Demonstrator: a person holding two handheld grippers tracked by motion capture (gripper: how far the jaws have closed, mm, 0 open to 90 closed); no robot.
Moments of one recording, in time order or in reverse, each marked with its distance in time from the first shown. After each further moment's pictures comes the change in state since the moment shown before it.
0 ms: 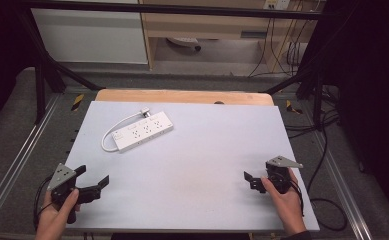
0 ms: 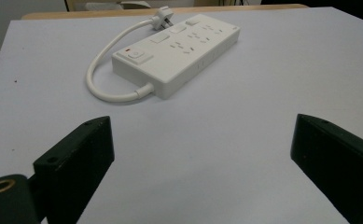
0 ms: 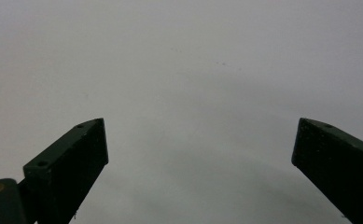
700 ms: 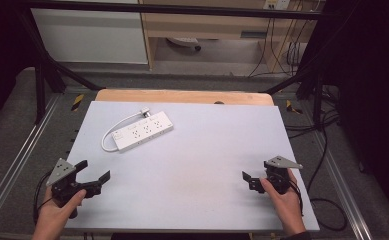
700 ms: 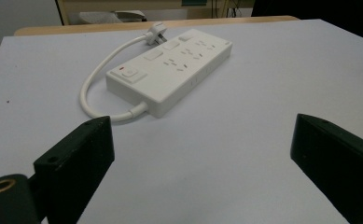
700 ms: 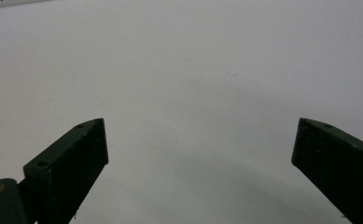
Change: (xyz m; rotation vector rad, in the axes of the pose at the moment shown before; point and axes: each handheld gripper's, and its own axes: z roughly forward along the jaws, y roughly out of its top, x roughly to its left) left arm 0.001 0.018 0.003 -0.039 -0.032 0.009; right arm 0.006 0.003 -0.003 -0.028 0.023 -0.015
